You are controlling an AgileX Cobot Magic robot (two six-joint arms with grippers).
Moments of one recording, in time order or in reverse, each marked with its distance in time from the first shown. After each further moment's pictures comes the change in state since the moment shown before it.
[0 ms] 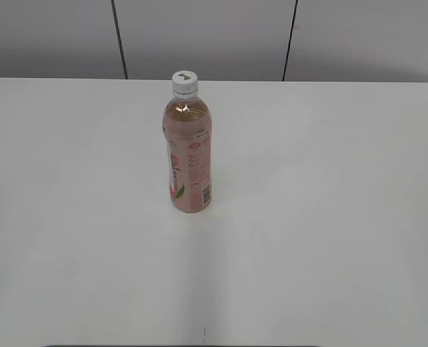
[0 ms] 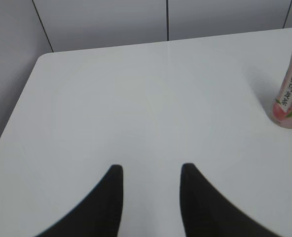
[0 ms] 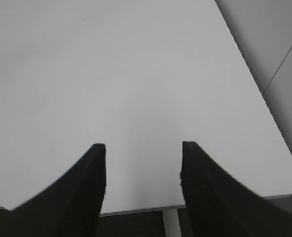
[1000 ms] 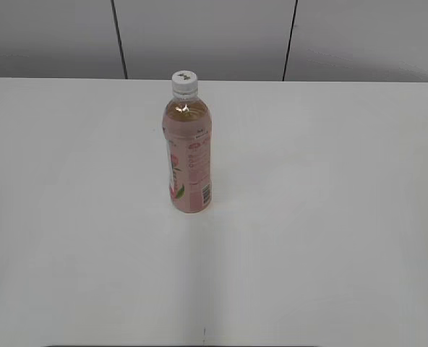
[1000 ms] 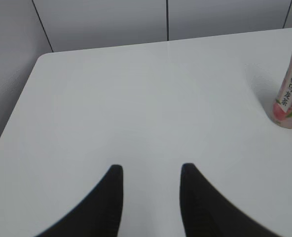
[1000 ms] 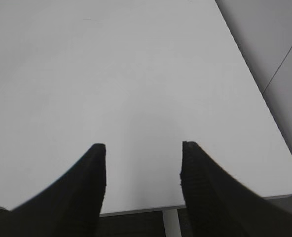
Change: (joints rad) left arm 0.000 0.000 0.000 0.000 0.000 0.000; right arm 0.000 0.000 0.000 0.000 0.000 0.000
